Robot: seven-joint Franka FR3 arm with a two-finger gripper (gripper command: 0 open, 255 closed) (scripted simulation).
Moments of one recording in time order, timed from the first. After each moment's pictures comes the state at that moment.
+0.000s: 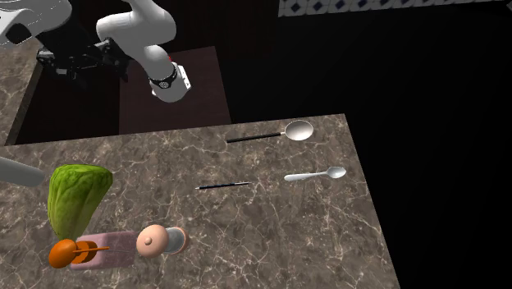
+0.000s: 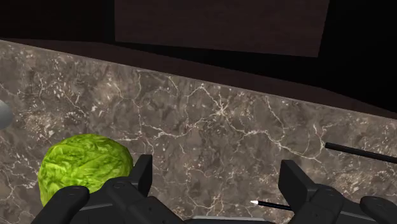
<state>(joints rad) 0.00 -0.76 -0.05 -2.32 -0.04 1.62 -0.07</state>
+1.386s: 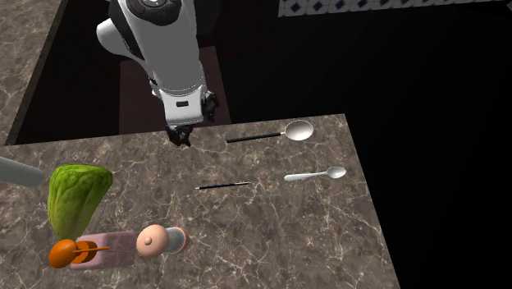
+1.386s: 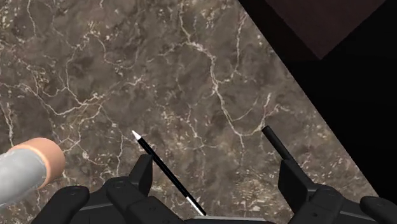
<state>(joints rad) 0.24 -0.27 0.13 -2.20 -0.05 1.95 -0.35</state>
